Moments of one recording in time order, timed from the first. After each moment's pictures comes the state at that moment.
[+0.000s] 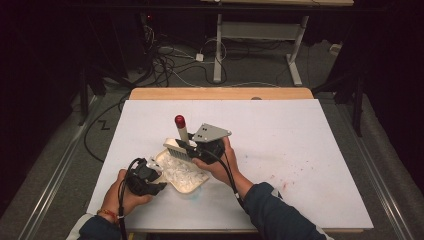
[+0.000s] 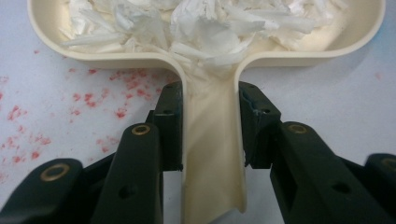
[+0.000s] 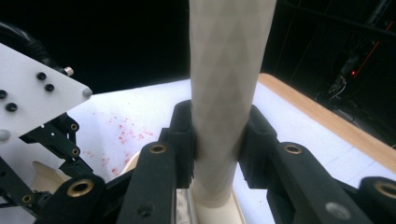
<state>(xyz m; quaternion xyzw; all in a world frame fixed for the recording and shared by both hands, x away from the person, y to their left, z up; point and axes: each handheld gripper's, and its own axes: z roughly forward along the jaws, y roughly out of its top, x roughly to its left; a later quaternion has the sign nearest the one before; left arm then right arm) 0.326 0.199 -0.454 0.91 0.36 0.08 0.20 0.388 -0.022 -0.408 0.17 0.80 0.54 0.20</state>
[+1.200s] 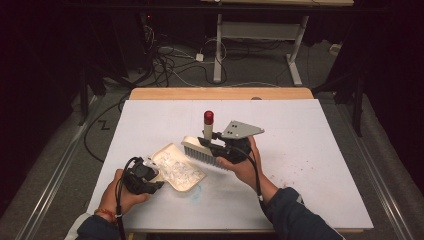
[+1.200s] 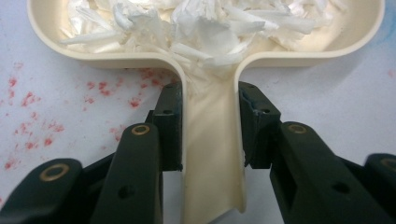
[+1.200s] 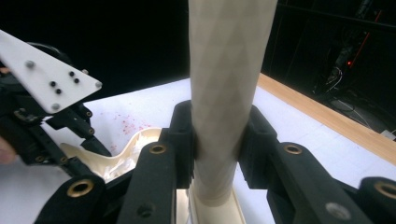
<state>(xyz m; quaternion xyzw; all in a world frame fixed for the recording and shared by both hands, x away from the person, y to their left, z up) 0.329 0.207 -0.455 0.90 0.37 0.08 0.20 0.379 -0.085 -0.387 0.20 0.79 0.56 0.18</state>
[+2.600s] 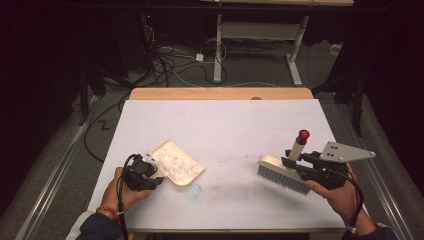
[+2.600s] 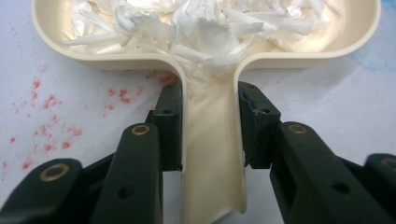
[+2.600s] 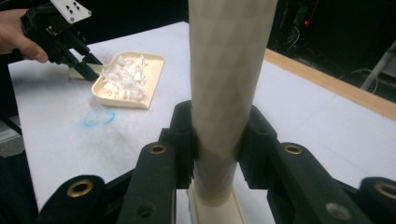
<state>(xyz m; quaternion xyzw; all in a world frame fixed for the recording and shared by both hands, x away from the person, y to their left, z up) 0.336 0.208 -0.454 0.88 0.40 0.09 0.21 0.310 -0.285 -0.367 0.26 0.80 0.50 0.19</state>
